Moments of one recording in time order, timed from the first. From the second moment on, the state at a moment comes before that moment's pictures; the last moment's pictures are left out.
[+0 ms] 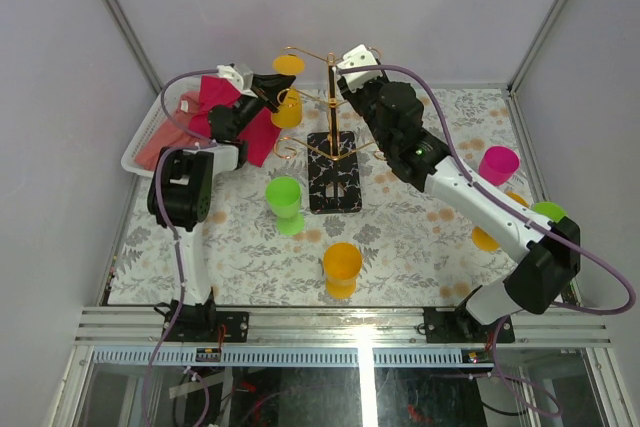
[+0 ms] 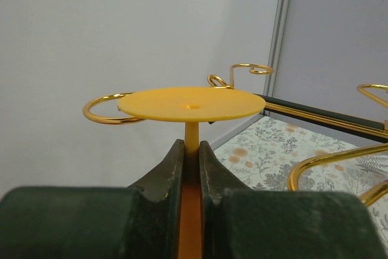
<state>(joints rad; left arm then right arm) -0.10 2.08 1.24 1.43 0.60 -0.39 0.71 1.50 1.41 0.14 0.39 -0.44</state>
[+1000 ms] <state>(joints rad) -0.14 2.41 1.63 1.47 0.47 -0.42 0.64 1.58 1.49 0.13 0.35 -0.47</state>
